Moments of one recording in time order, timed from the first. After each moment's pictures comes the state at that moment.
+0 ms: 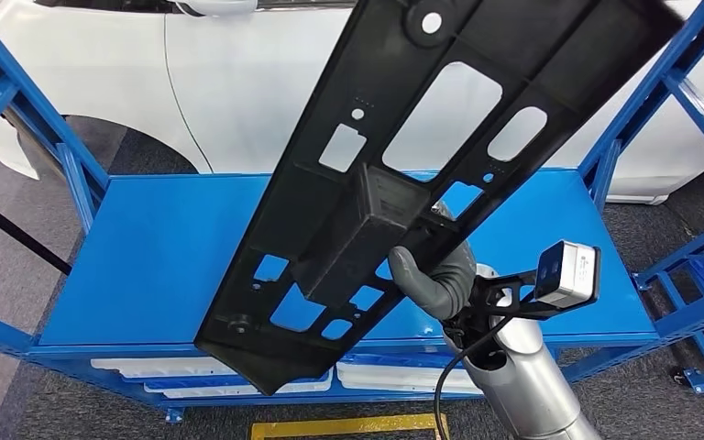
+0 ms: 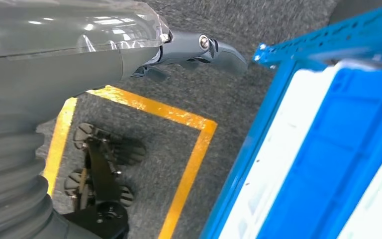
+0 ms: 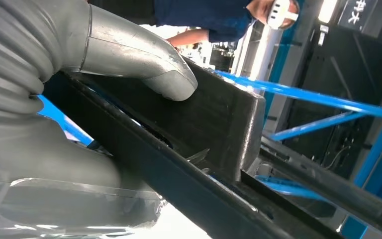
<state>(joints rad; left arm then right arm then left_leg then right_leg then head) -0.10 -0.05 1.33 -0.23 -0.81 -0.15 -0.60 -0.37 -0.08 0.42 -1.82 -0.46 0.43 -0.42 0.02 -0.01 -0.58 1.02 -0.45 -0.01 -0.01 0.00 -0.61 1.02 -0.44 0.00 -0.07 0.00</state>
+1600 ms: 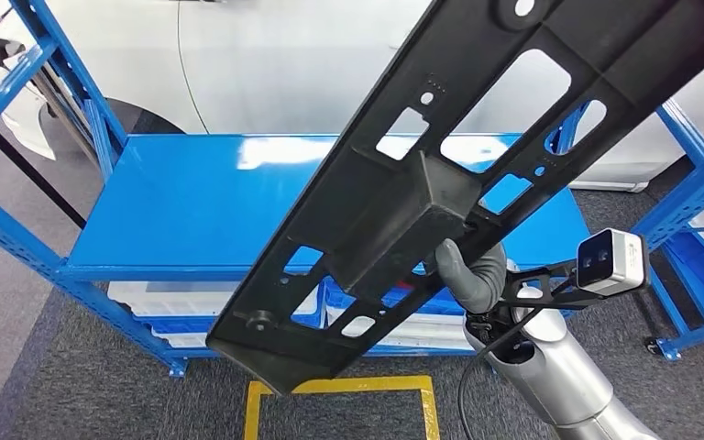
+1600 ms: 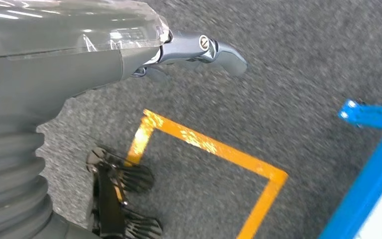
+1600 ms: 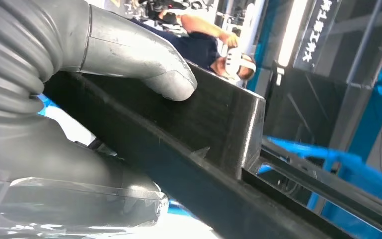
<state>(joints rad) -0.09 0.00 1.35 -0.23 -0.79 -0.06 -0.47 -0.45 -0.26 0.53 -1.83 -0.67 0.36 -0.55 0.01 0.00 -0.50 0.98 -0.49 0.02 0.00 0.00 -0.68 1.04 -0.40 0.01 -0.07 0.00</state>
